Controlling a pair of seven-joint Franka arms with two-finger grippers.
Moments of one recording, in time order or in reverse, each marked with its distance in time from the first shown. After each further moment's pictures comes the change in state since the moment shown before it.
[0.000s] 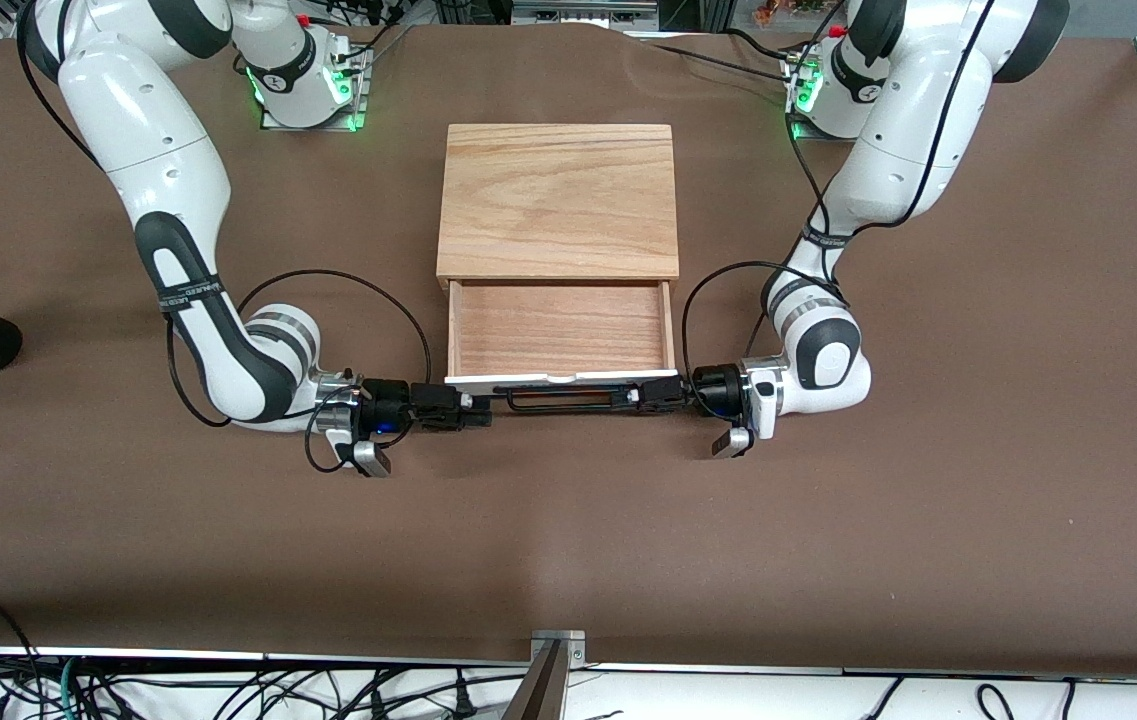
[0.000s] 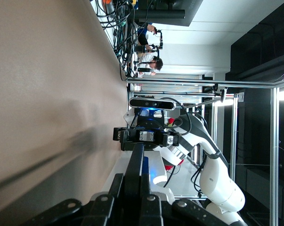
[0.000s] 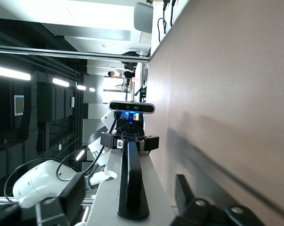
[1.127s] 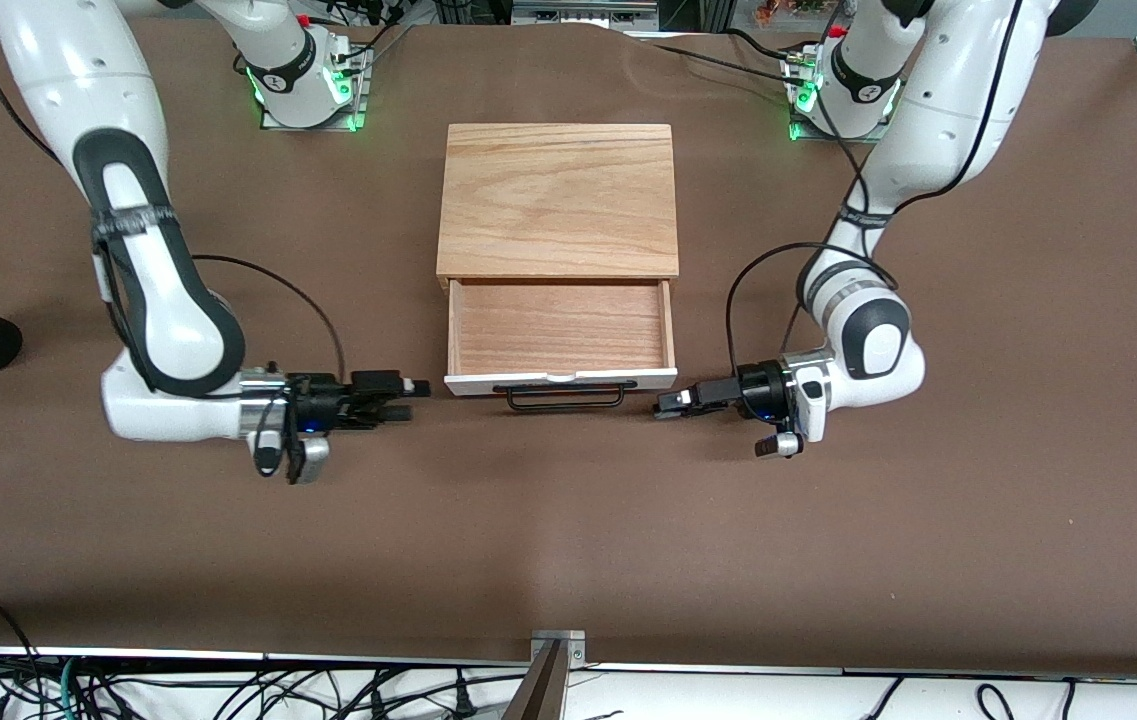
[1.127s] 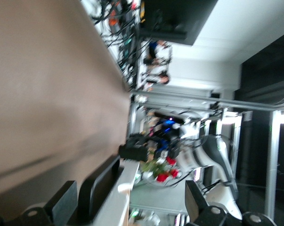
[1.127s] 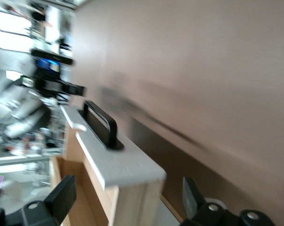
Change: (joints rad) left arm 0.058 -0.193 0.027 -0.090 0.145 0.066 -0.223; right arm -0.004 -0.240 -0.132 0.020 -0.635 -0.042 0.340
